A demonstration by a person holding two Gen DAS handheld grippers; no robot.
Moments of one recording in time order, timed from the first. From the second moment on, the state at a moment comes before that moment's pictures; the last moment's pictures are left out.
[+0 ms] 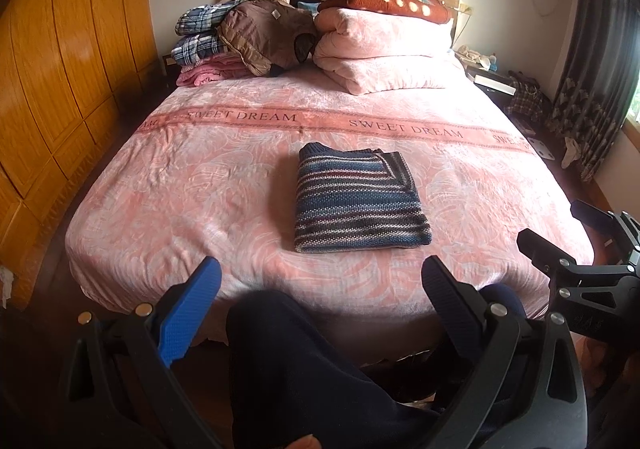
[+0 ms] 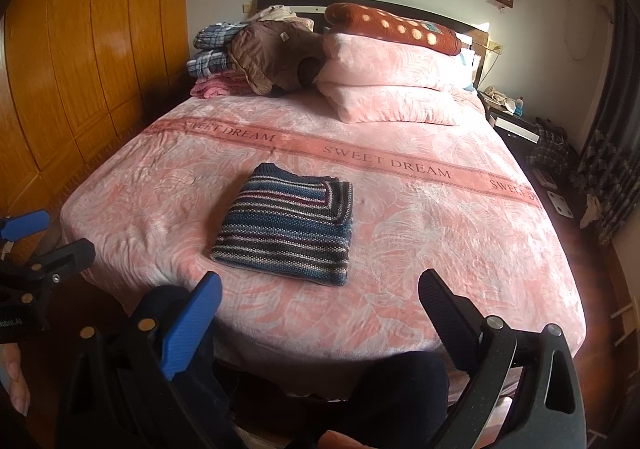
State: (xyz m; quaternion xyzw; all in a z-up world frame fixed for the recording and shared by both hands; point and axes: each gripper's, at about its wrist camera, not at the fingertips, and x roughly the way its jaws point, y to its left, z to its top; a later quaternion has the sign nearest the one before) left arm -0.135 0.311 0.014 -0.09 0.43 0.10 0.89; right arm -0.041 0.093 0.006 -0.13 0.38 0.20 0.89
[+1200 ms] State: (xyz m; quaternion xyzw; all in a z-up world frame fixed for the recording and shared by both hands) left arm -0.116 0.321 -0.006 -0.10 0.45 0.10 0.88; right arm -0.034 0.099 0.000 -0.14 0.38 0.19 0.90
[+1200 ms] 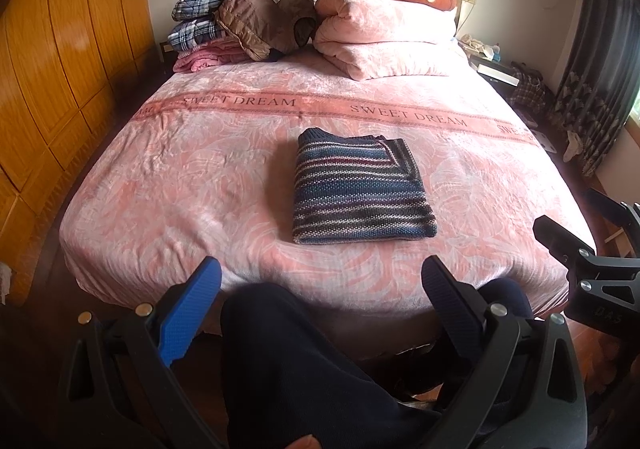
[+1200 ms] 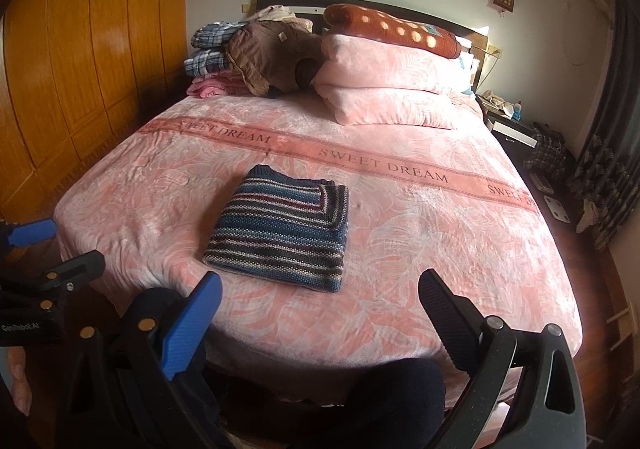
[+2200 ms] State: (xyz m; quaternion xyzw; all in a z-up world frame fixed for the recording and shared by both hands) left arm -0.115 0.317 -0.007 -0.09 0.45 0.10 0.88; right arm -0.032 0.097 -0.003 -0.14 0.38 0.19 0.89
